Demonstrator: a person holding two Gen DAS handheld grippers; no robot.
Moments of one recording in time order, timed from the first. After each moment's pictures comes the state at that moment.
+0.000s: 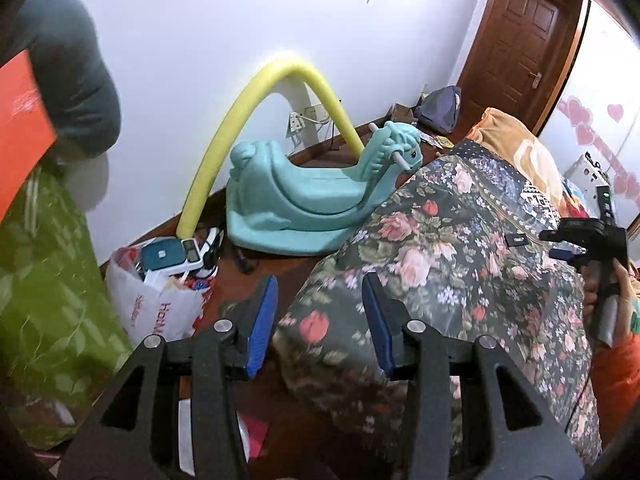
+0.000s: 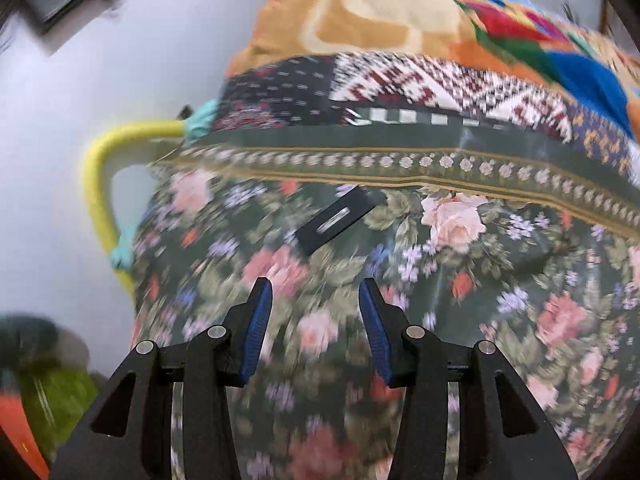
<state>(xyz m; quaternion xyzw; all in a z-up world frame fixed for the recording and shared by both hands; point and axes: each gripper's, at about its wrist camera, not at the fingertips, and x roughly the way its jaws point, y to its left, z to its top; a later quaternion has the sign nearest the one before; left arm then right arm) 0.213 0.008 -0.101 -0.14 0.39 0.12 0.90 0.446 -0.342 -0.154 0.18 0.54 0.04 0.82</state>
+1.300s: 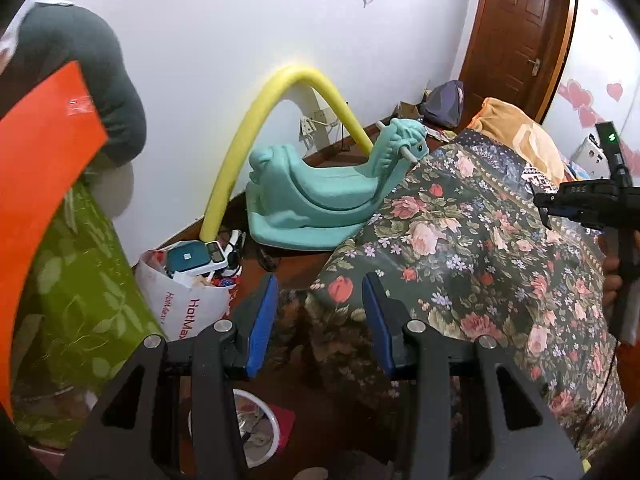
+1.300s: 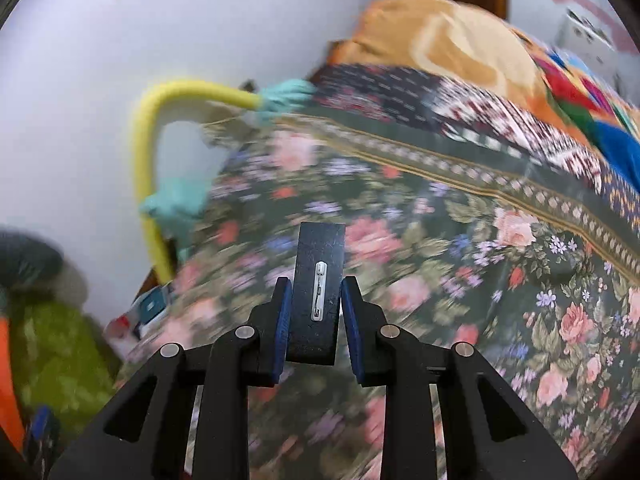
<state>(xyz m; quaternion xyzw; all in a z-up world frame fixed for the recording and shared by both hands) 0.146 0.004 -0.082 -0.11 0.39 0.13 0.90 0.344 -0.247 -0.075 0.05 0.50 0.17 0.85</state>
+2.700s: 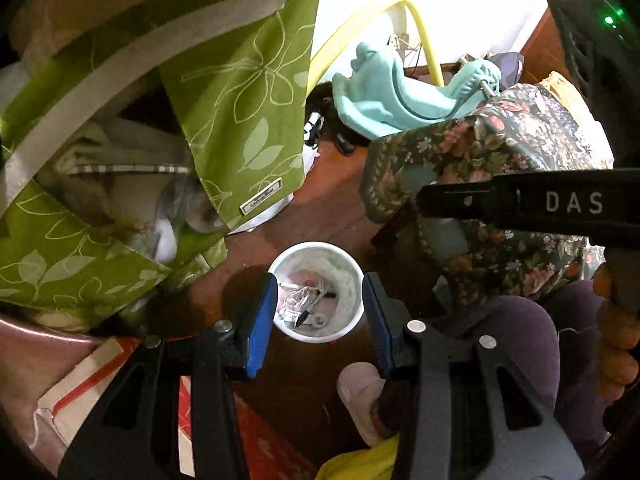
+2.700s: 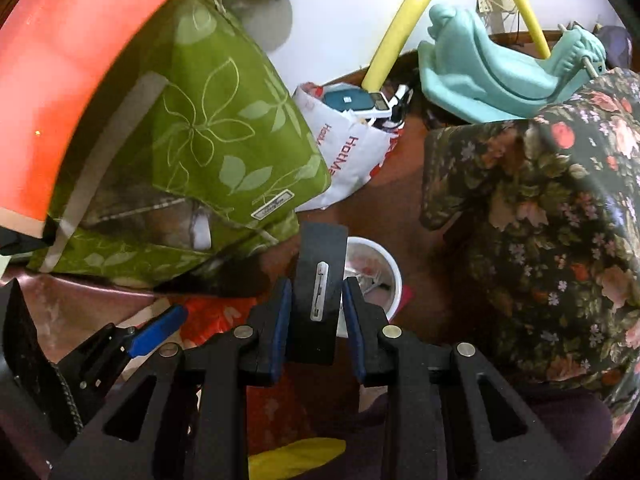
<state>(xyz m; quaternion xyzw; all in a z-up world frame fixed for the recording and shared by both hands) -0.060 0.114 -0.179 -0.20 0.50 0.18 0.82 0.080 0.046 -0.166 -0.14 0.60 0.42 0.66</state>
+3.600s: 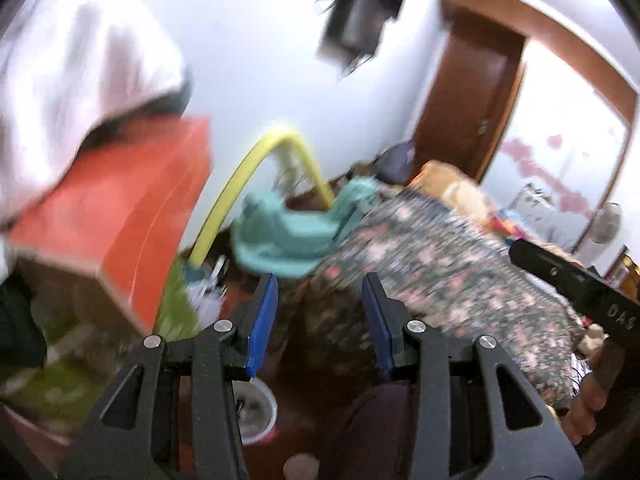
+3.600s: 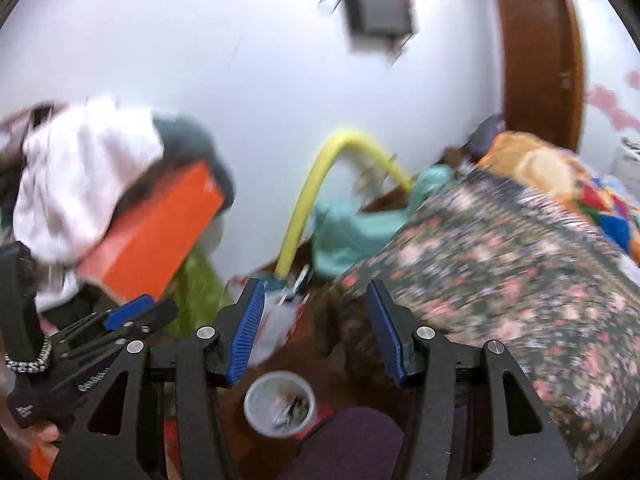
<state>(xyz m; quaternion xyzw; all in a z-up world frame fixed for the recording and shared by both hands) -0.069 0.038 0.021 -0.14 0.26 0.05 0.95 0.014 -0.158 0.049 0.01 0.30 0.28 0.91</state>
